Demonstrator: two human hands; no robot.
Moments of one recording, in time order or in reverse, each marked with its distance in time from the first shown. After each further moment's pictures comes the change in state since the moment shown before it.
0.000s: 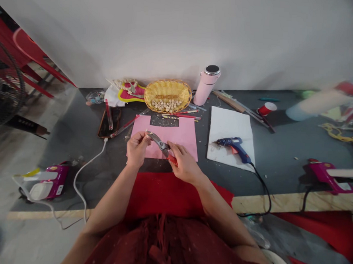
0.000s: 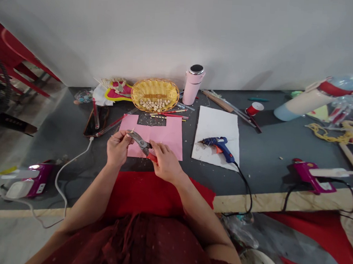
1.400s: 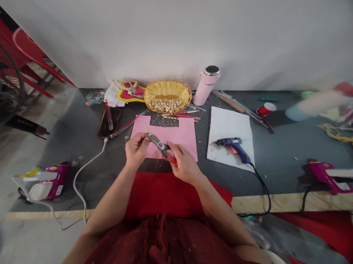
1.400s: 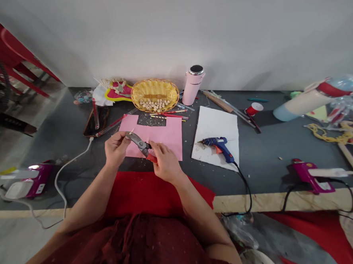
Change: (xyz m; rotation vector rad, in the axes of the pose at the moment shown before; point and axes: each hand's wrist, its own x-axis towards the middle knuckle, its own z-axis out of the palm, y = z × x) left_hand -0.004 0.009 -0.010 0.299 -0.080 0.194; right_hand 0.000 -0.002 0.001 0.015 -0.002 0.025
